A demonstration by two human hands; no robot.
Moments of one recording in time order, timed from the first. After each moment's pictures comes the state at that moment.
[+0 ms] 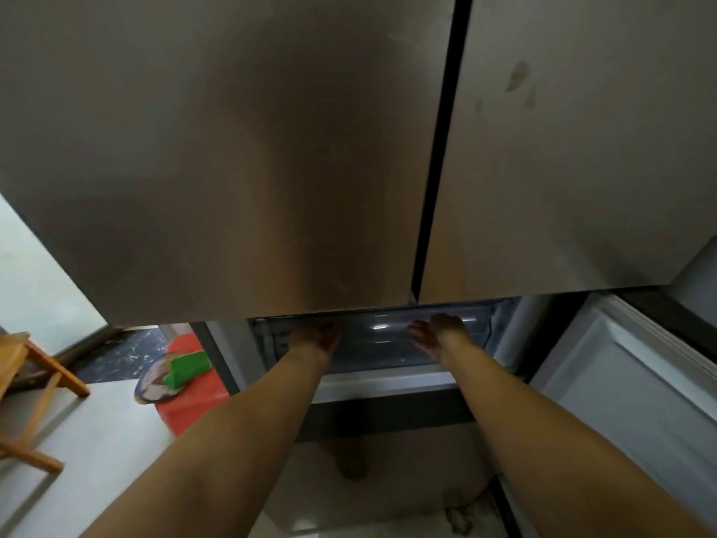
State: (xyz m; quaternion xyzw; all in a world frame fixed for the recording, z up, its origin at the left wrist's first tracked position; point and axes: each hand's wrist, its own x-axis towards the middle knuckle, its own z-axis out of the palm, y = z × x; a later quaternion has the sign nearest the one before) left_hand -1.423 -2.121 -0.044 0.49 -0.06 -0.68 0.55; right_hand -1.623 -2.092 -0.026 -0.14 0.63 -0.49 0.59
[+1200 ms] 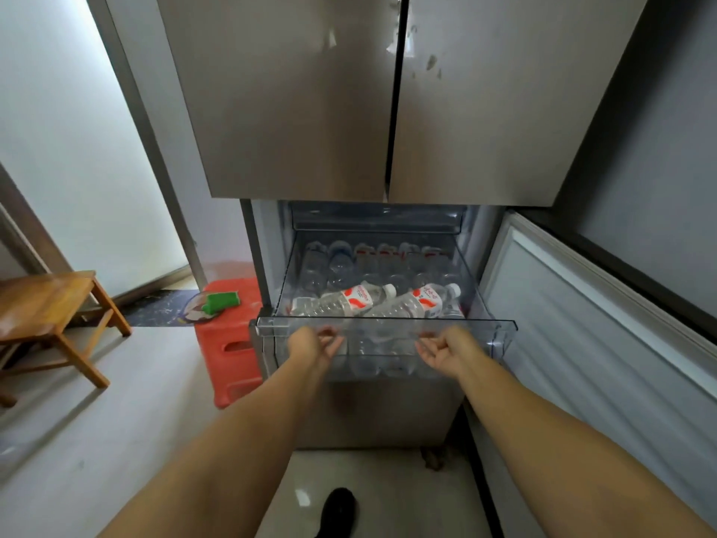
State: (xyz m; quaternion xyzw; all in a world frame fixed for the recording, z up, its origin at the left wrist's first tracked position) left_hand -1.431 -1.832 -0.042 0.51 -0.04 -0.62 0.59; right_hand -1.641 -1.828 -0.041 -0.09 0.58 -0.49 0.64
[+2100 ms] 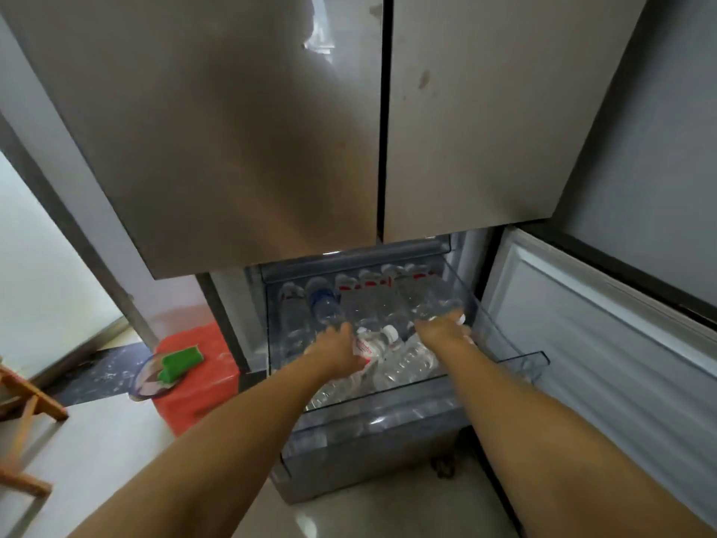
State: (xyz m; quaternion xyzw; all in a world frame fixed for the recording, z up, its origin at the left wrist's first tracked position) left_hand -1.422 -1.973 -0.025 0.57 -0.79 -0.23 -0.05; right_hand -1.602 -1.936 -0.001 -0.26 0.86 -0.26 0.34
